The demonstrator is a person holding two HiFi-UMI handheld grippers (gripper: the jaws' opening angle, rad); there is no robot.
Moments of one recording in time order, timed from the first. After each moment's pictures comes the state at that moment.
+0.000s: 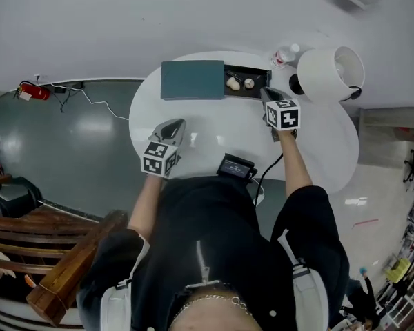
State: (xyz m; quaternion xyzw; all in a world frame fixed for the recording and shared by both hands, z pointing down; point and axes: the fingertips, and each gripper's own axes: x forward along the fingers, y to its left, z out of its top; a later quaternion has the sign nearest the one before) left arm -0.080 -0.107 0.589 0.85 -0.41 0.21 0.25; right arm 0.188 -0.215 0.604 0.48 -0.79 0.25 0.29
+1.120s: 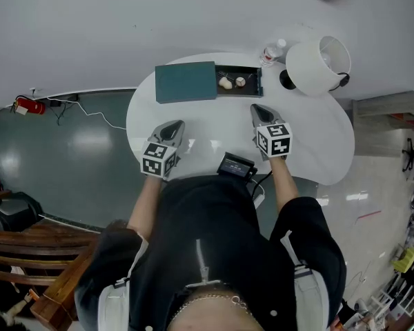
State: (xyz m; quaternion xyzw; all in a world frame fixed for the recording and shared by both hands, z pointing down) left arm -0.067 -0.099 0.576 0.87 -0.38 0.20 0.23; right arm 0.164 -0.132 0.567 0.51 -0.80 0.21 0.23
